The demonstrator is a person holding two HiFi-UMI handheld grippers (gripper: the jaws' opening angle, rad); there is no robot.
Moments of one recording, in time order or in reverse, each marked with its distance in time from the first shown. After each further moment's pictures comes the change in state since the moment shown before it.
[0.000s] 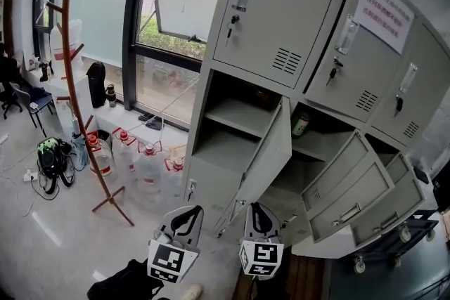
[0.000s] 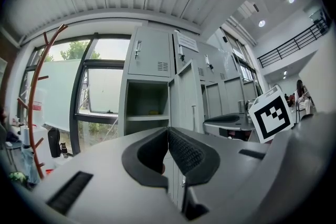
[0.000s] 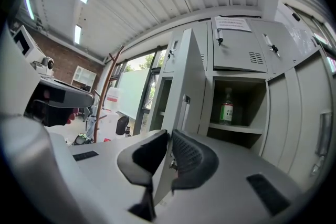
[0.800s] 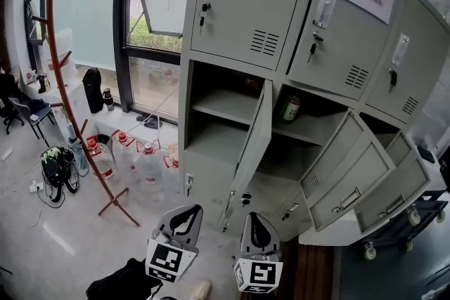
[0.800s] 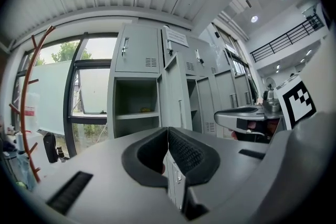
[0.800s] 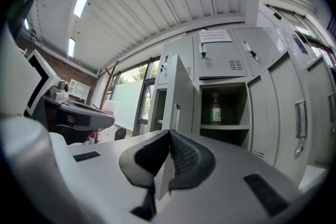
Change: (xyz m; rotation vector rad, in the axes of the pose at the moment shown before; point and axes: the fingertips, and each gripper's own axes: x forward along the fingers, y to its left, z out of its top) left arm 0.013 -0.041 -0.010 0.060 0.032 -0.051; right arm -0.066 -0.009 0.000 0.101 -0.103 -0.046
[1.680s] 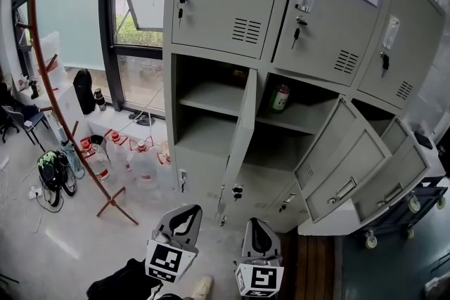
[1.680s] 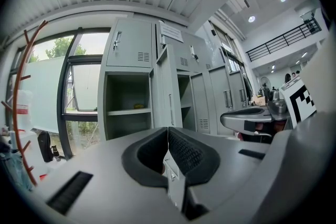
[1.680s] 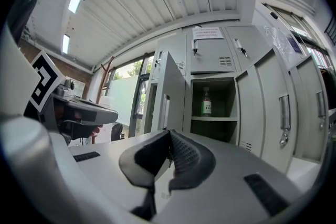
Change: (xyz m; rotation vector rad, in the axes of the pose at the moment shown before) left arm 0.016 -0.027 -0.012 0.008 0.033 -0.057; right arm -0.028 -0.024 -0.026 0.010 0.053 -0.047
